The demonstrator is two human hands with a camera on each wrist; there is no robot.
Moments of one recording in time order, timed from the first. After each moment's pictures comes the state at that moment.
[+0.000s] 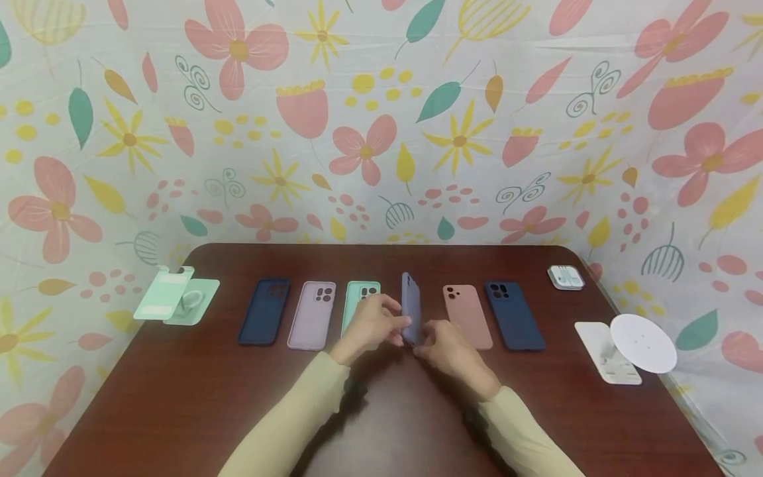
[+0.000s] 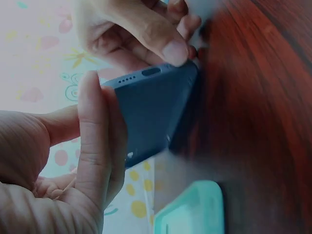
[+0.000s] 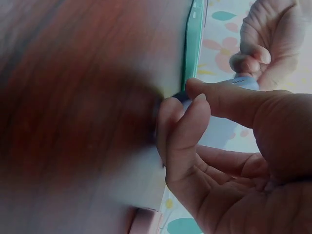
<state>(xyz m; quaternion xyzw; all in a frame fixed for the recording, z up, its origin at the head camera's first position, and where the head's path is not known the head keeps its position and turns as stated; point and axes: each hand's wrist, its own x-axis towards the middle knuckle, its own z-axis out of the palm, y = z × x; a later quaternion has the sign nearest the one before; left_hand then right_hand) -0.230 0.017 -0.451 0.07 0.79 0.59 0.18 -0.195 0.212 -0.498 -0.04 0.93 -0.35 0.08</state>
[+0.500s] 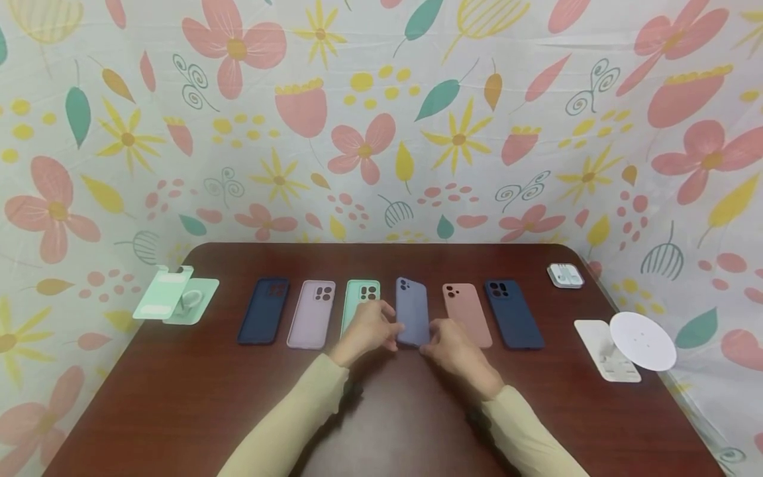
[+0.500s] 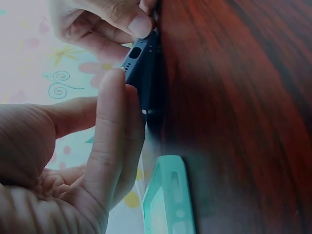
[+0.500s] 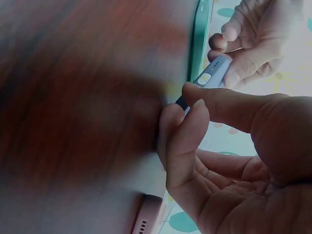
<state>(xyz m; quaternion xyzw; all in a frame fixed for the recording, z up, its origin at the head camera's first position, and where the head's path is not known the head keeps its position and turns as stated) -0.231 0.013 -0.465 0.10 0.85 0.48 0.17 -0.192 0.213 -0.490 0.01 0.94 -0.33 0.09</state>
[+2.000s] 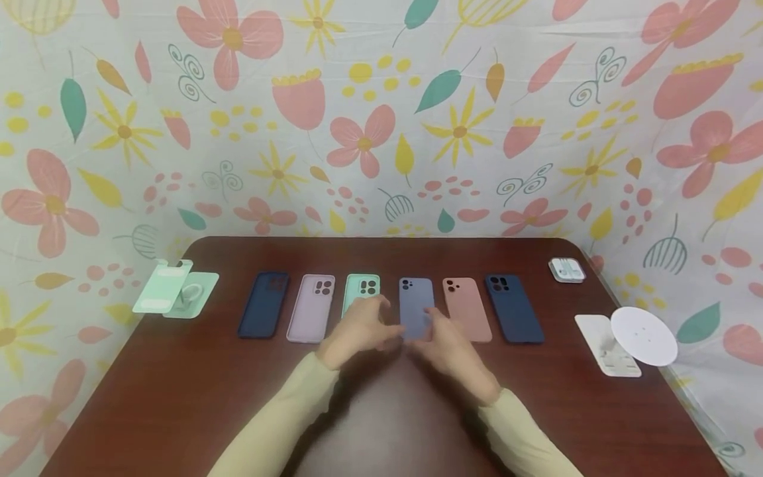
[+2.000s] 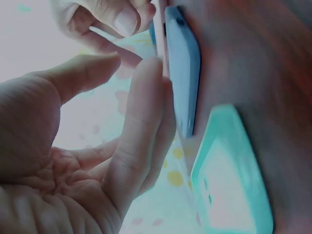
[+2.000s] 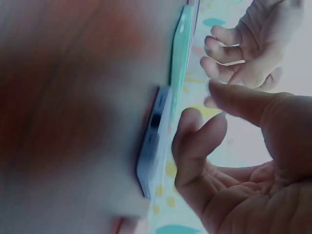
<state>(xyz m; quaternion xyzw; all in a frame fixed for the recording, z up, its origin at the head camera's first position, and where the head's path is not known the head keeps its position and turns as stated) -0.223 -0.006 -0.452 0.19 0.90 0.37 0.12 -0.165 0.190 -0.458 0.00 0.93 -0.37 0.05</state>
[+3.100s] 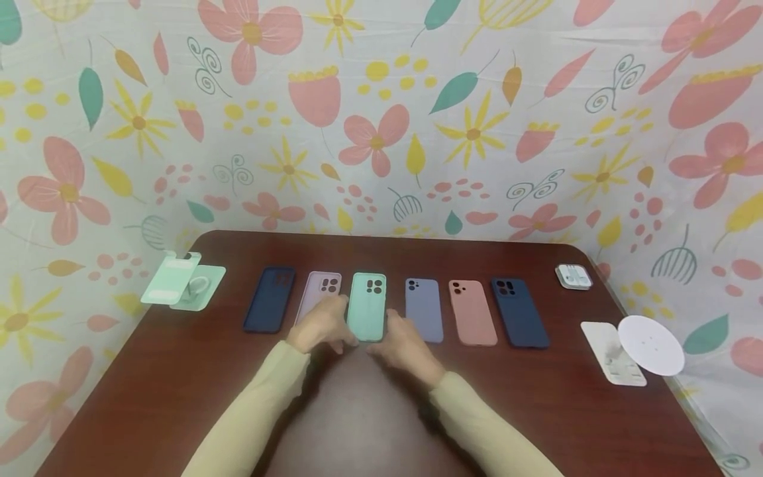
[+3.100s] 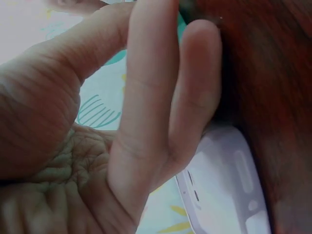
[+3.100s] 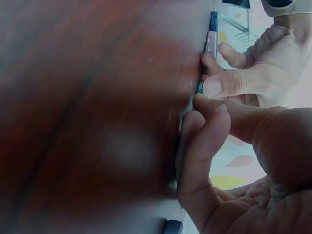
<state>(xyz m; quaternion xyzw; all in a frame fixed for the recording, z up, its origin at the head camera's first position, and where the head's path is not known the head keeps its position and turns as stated) -0.240 -0.073 -0.452 0.11 0.91 0.35 0.21 -0.202 0.115 -0.491 -0.05 0.91 -0.40 0.10</state>
